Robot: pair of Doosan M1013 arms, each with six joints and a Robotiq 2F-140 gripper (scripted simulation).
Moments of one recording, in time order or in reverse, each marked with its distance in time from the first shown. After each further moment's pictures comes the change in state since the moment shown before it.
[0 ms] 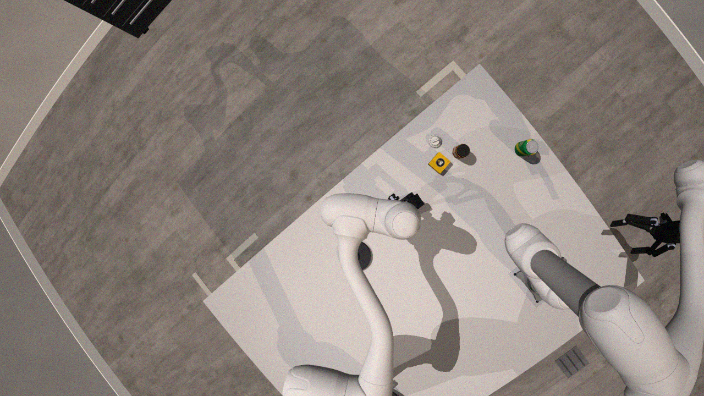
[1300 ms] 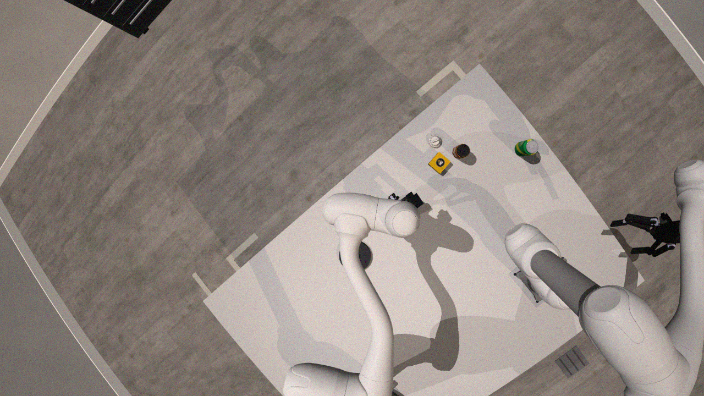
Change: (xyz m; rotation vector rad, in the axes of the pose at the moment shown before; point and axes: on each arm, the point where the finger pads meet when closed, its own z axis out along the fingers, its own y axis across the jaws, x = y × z) left arm 0.000 0.000 0.027 0.000 0.000 0.000; right arm 0.000 0.000 0.000 0.000 0.000 0.000
